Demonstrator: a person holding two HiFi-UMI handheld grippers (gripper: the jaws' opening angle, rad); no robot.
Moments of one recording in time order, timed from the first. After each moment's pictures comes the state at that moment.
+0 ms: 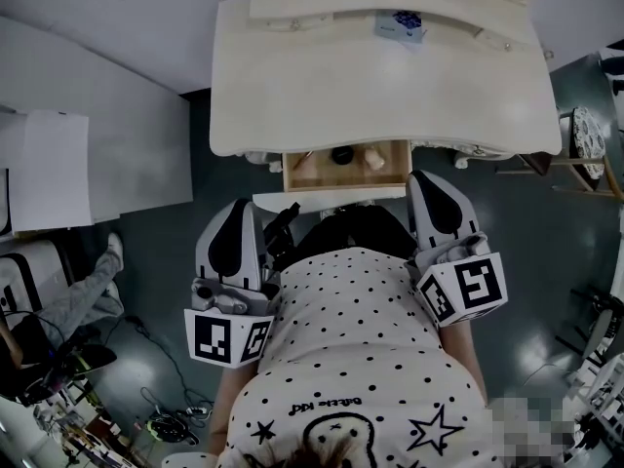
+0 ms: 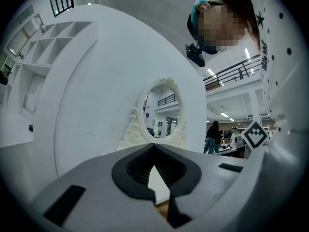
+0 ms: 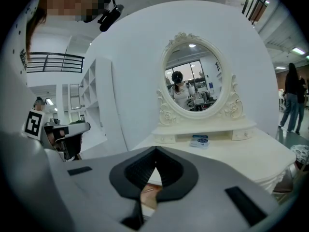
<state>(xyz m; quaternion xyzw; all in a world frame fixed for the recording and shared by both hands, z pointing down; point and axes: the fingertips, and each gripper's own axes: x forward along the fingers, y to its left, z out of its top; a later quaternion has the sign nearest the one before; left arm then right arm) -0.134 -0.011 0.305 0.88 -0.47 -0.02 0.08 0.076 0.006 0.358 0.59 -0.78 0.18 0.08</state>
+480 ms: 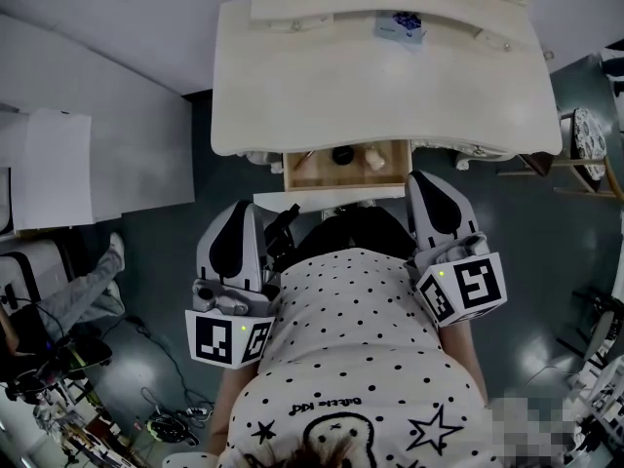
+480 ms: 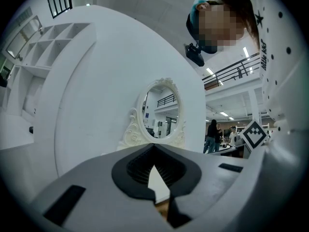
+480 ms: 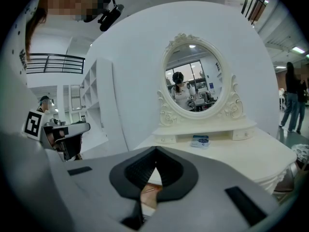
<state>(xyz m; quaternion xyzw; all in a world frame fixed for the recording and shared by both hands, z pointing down) -0.131 -0.005 0.303 0.88 -0.47 -0.01 0.08 0.077 0.009 0.357 0.59 -0.79 0.18 0.08</state>
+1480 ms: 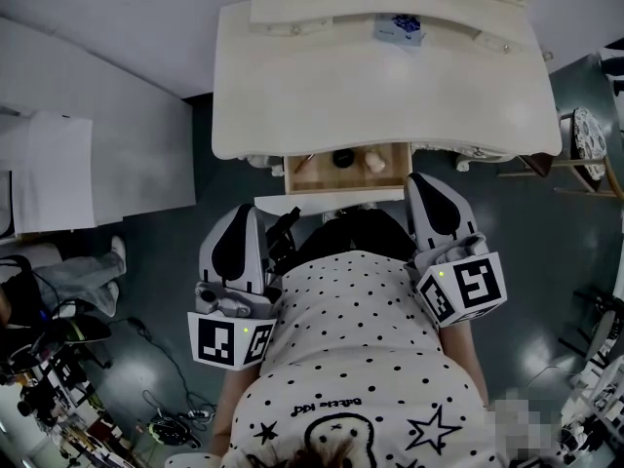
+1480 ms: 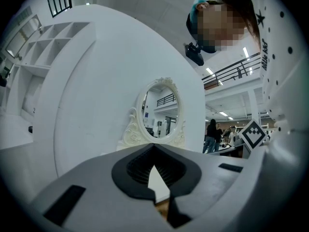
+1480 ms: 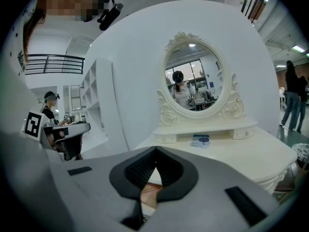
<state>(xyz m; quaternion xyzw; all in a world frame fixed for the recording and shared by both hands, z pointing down) -0.130 -0.007 0.302 0.88 -0.47 -0.01 0.08 0.077 0.007 0.357 0.58 -0.79 0.18 0.08</state>
